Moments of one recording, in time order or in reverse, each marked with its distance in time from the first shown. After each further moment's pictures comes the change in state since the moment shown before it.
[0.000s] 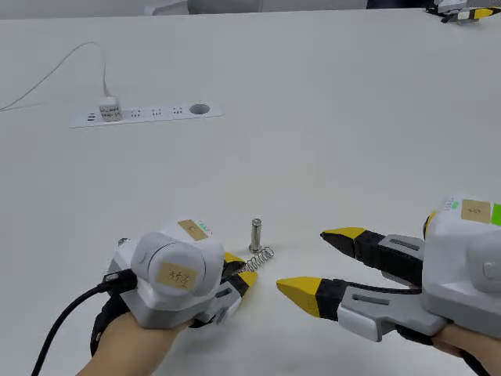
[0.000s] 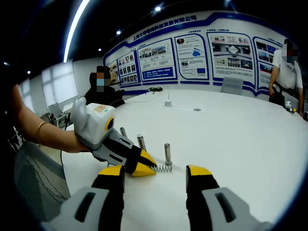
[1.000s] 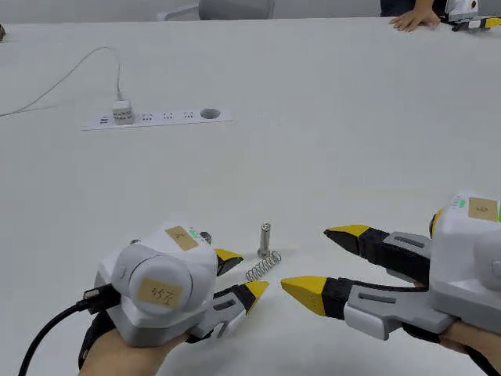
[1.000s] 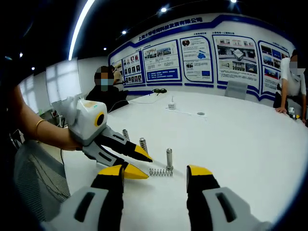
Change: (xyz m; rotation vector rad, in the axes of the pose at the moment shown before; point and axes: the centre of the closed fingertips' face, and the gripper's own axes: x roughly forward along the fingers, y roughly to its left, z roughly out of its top) left arm -0.019 -0.002 0.011 -0.021 -0.070 0.010; right arm 0.002 0.002 0.008 -0.042 -0.011 0.031
